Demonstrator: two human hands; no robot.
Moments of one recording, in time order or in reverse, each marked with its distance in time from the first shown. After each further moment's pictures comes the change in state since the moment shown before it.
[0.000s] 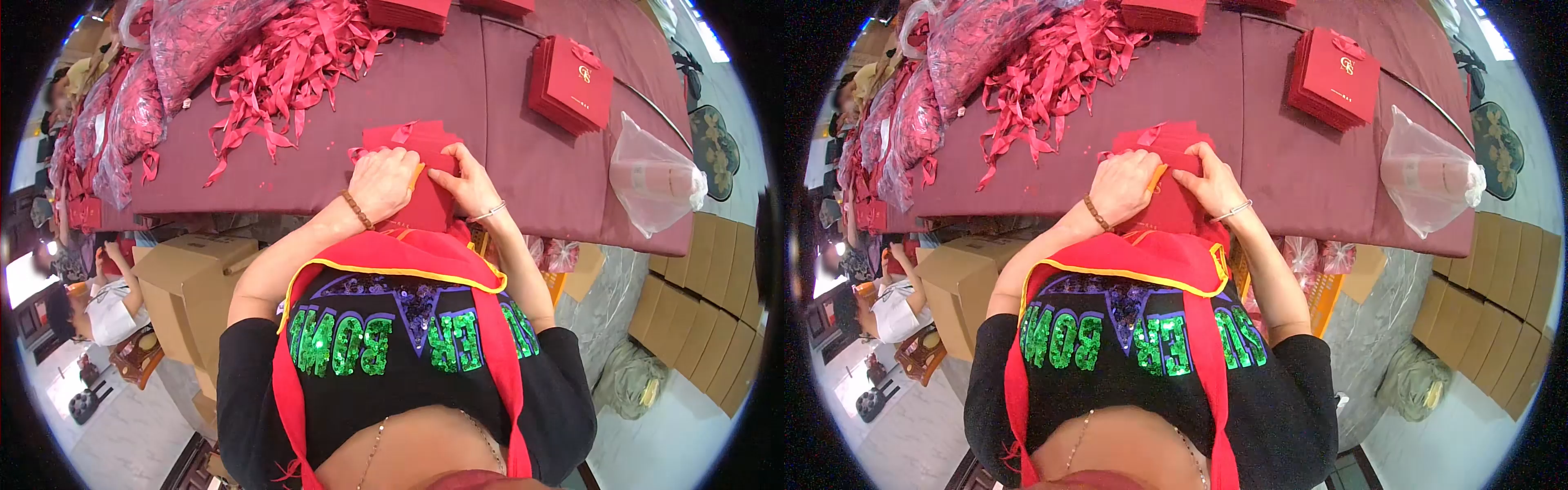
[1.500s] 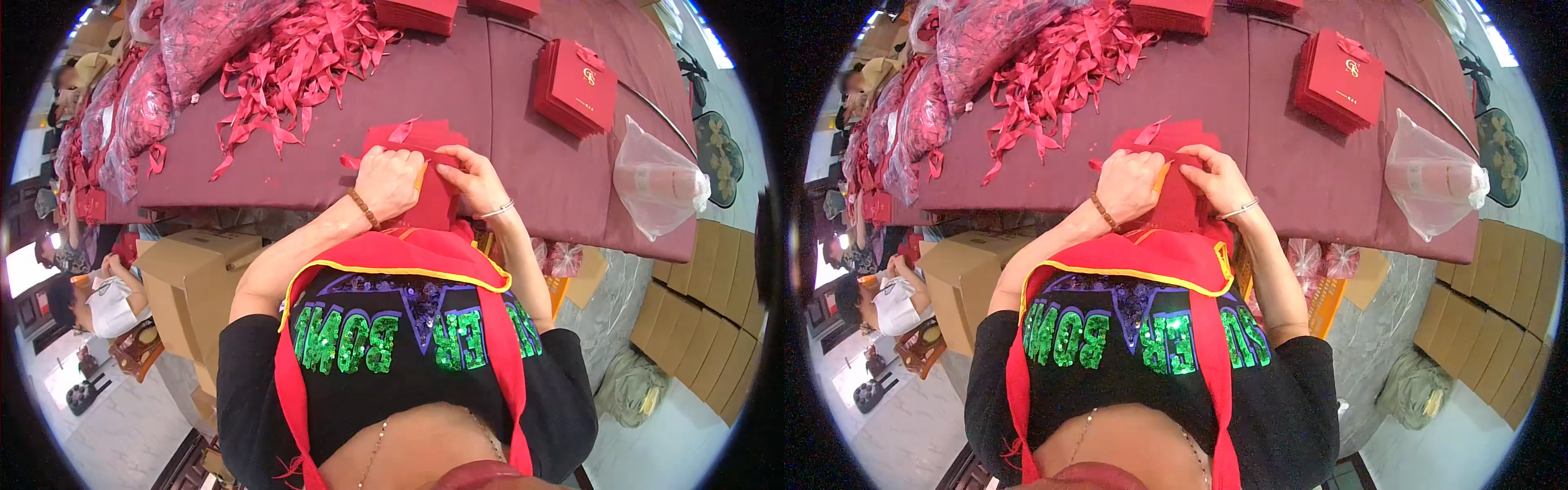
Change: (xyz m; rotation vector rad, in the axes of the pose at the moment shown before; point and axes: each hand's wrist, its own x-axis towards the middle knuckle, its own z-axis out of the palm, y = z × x) left_hand -0.003 0.004 0.002 0.083 0.013 0.023; right_hand 0.001 0.000 -0.004 0.331 -0.156 0.066
